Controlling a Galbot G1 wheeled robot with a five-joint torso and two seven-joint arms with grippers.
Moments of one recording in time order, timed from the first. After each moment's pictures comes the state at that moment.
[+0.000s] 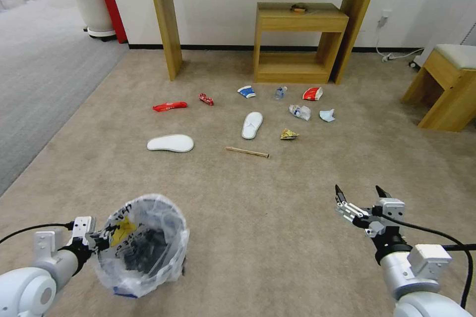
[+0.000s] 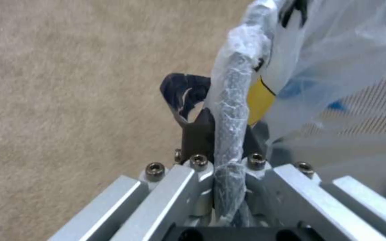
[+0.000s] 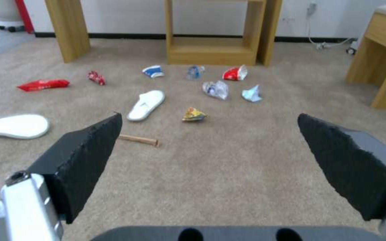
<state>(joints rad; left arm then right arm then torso) 1.68 -1.05 -0.94 -2.21 -0.78 0.74 -0.03 -1.72 1.36 0.73 2.38 0.27 -0.29 0.04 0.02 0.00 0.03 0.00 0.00</state>
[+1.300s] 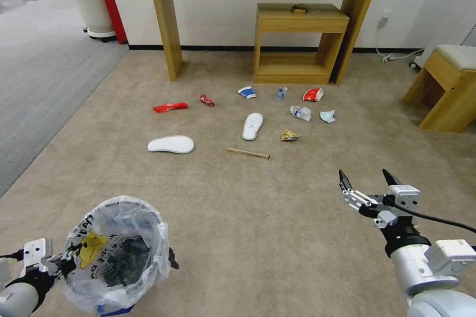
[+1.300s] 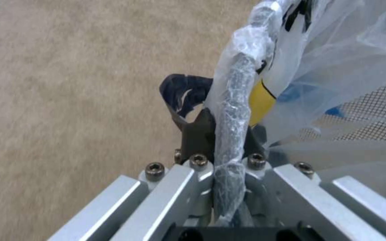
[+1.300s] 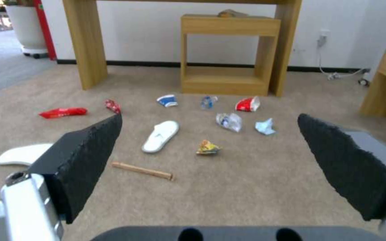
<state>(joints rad) 1.85 -1.17 -1.13 -2.27 -0.87 0.74 -0.13 -1.71 1.35 0.75 2.46 0.30 -0.29 0.01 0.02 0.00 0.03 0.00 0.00</state>
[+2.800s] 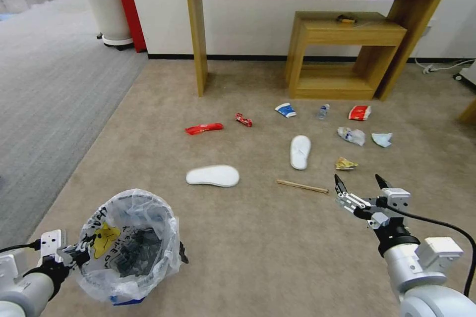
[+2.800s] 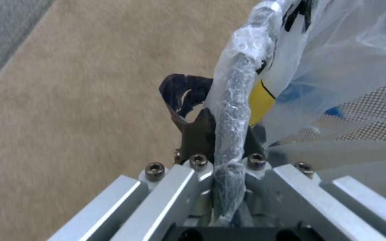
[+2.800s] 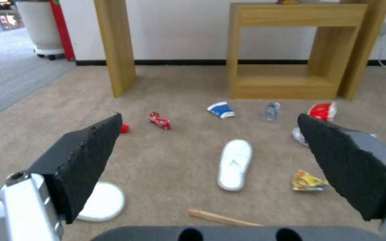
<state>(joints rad) 1.81 -1.18 -1.07 -2.28 -0.82 0.74 -0.09 -1.69 1.36 0.74 2.41 0.31 -0.29 0.00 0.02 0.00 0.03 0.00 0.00</state>
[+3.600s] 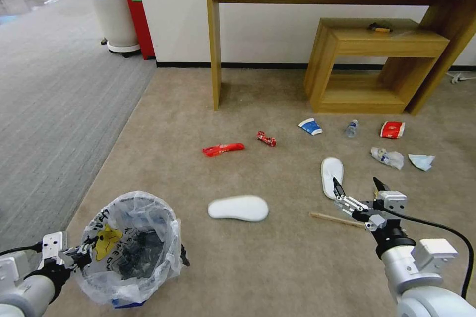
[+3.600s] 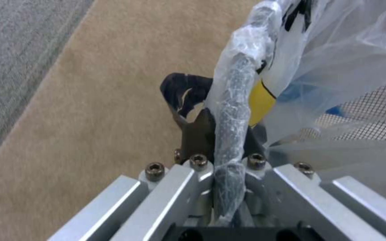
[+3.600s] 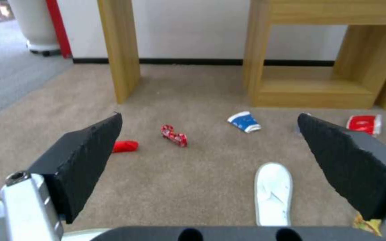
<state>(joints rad) 1.81 -1.19 -1.08 -2.26 -0.81 0.74 -0.07 -1.69 1.35 0.73 2.38 0.29 -0.29 -0.01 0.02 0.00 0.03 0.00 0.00</state>
